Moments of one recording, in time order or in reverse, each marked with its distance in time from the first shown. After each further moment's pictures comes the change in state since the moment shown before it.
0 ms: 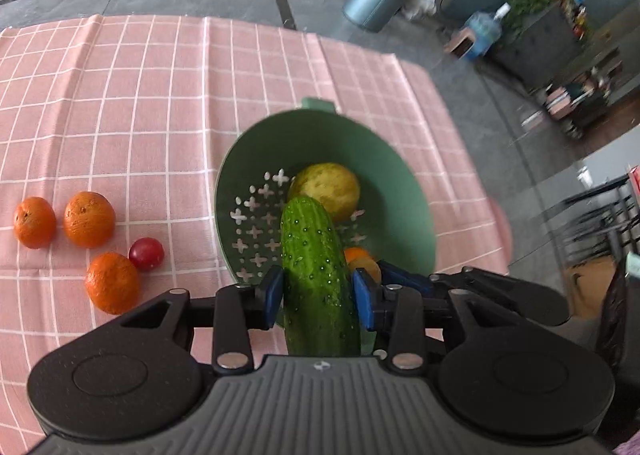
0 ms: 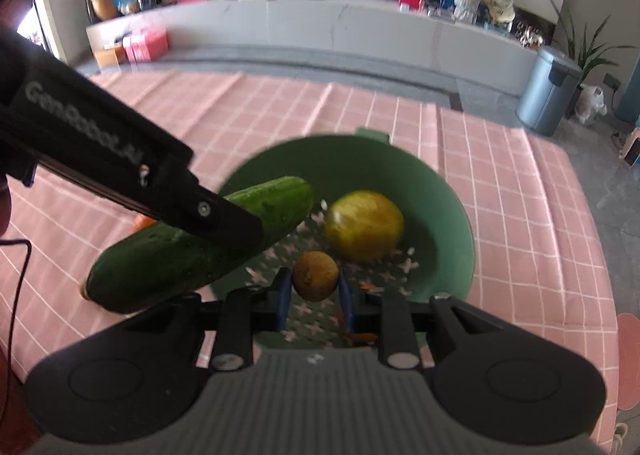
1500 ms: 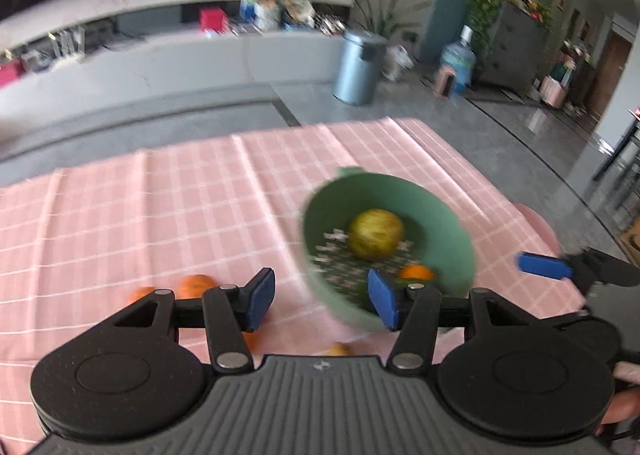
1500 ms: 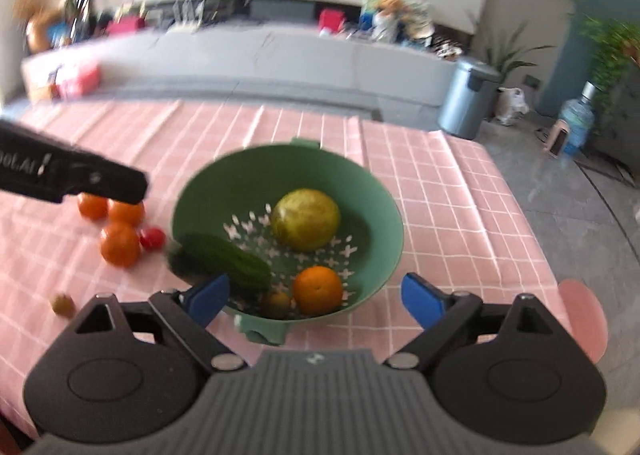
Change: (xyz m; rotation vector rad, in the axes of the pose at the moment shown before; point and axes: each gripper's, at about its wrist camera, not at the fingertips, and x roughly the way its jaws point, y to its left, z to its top) left arm -0.091 0.024 -0.061 0.309 -0.346 0.155; right arm -0.065 0.037 -0.036 0.154 -0.166 -0.251
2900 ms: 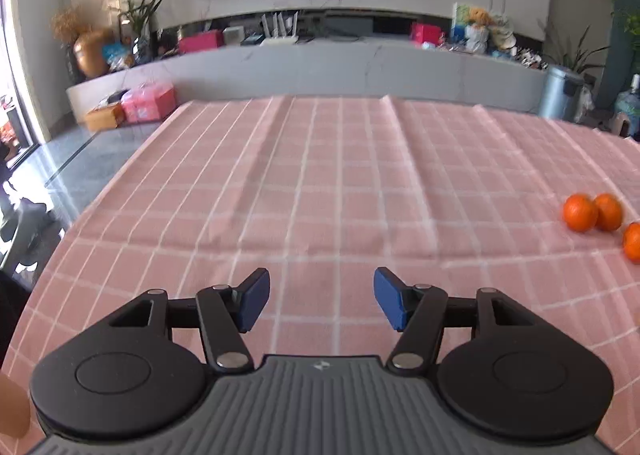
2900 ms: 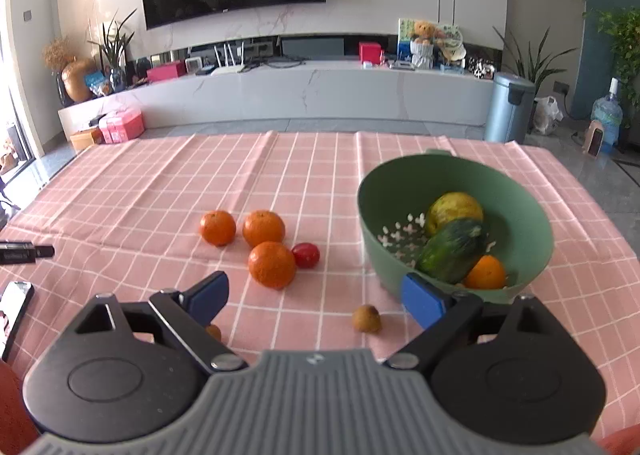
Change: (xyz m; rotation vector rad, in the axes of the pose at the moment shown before) left arm -0.066 0.286 -0.147 -0.189 -0.088 0.437; right arm 0.002 0.119 -0.031 0.030 -0.071 0.157
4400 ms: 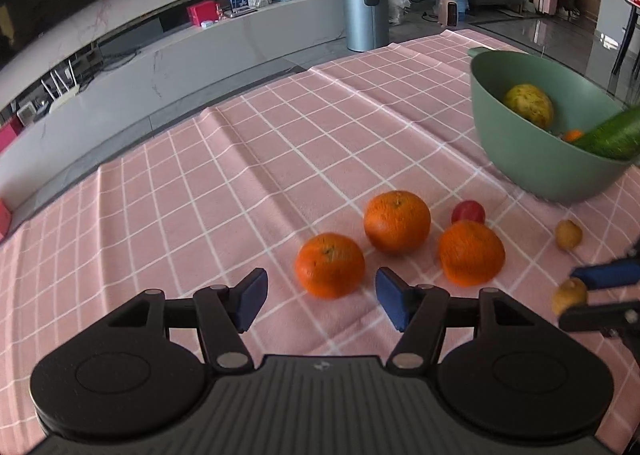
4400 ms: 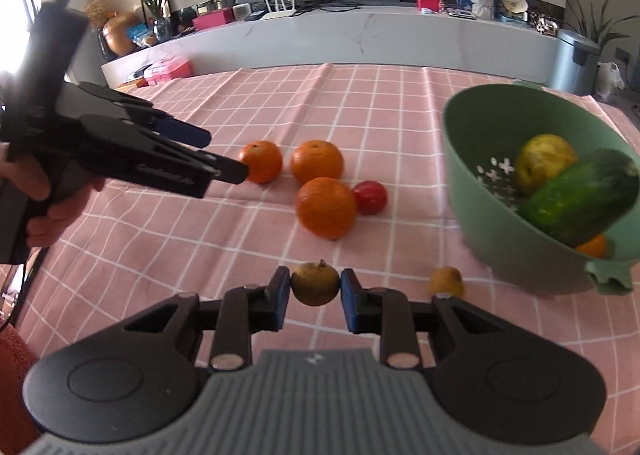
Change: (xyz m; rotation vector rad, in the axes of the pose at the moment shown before) left arm 0.071 -0.220 0.055 0.480 0.119 -0.361; right arm 0.056 0.003 -0.017 -0.028 0.146 0.159
